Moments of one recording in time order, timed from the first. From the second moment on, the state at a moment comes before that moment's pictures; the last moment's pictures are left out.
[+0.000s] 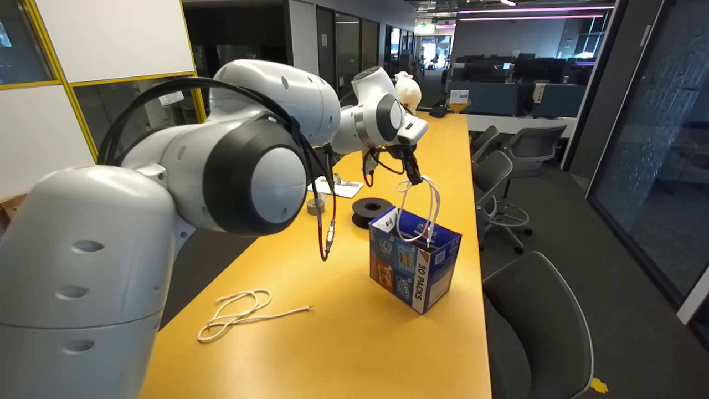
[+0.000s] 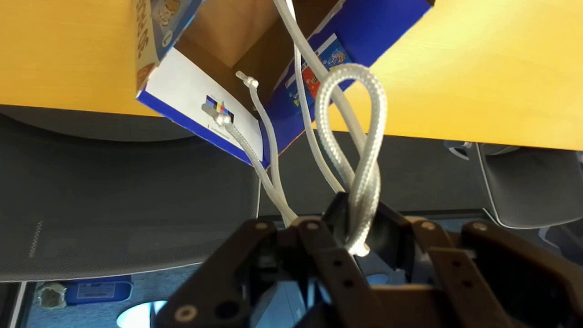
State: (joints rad) arm -0.03 0.60 -0.21 -1.25 -0.28 2.30 1.29
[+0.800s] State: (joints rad) arm -0.11 0.86 -0.16 -0.99 -0.05 2.24 1.04
